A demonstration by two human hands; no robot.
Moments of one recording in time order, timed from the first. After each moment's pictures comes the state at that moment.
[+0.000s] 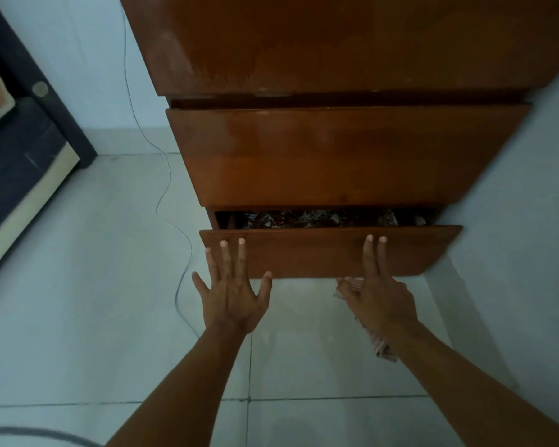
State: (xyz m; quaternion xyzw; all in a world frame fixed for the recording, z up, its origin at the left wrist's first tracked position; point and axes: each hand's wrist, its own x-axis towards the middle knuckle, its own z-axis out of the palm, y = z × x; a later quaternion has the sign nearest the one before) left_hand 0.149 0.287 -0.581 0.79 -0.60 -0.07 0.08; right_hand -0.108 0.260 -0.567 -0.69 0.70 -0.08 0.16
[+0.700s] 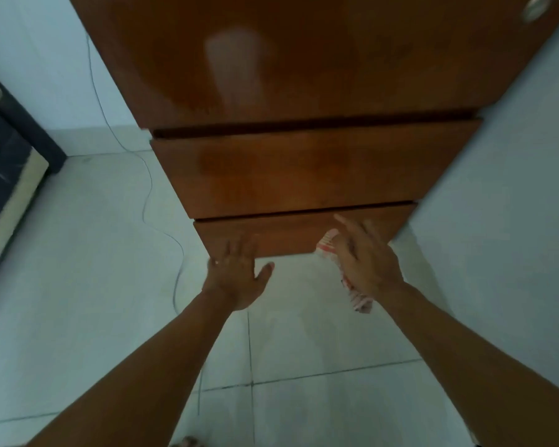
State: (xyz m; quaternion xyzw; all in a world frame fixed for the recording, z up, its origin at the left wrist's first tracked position) left_hand 0.157 0.250 -0.486 0.66 -0.72 -0.19 0.00; right_hand -0.098 0.247 -0.455 -0.67 0.68 -0.21 0.23
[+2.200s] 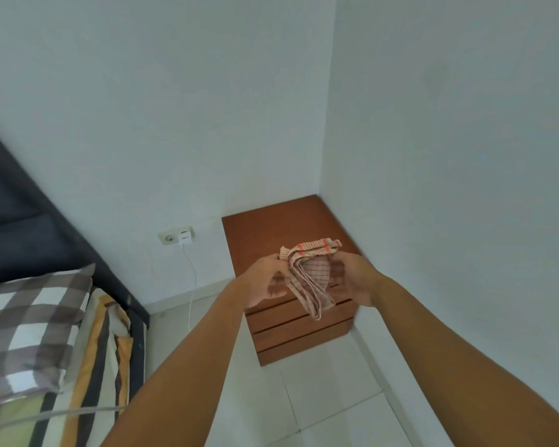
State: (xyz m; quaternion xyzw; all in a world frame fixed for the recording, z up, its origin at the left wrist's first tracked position) left_hand 0.199 0.257 0.272 0.50 -0.46 -0.71 0.20; right_hand -0.009 0.299 0.267 -0.29 0.61 -0.39 0.63
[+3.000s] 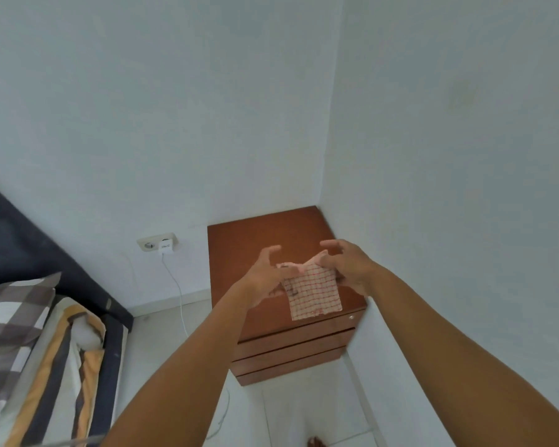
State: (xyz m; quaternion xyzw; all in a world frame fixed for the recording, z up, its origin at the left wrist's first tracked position) left_hand 0.097 0.127 0.232 0.56 -0.47 -0.65 0.23; right_hand -0.109 0.144 0.255 -0.39 0.63 -0.33 0.59
